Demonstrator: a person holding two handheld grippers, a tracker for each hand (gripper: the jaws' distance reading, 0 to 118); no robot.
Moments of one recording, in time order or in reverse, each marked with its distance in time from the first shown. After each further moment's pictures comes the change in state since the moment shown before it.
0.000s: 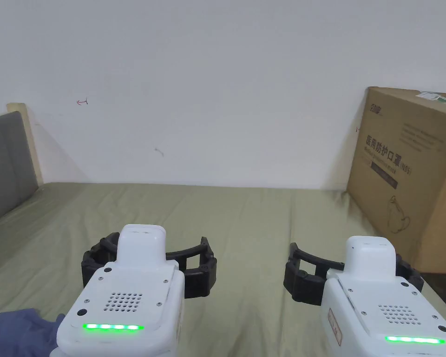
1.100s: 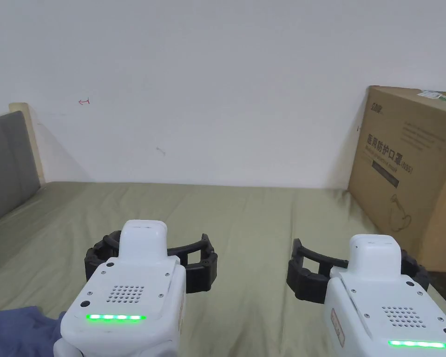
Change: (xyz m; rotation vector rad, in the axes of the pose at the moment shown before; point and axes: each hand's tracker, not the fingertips) left arm -0.001 0.003 0.000 -0.023 0.002 0.014; right arm 0.000 0.001 0.008 0.050 -0.015 0.025
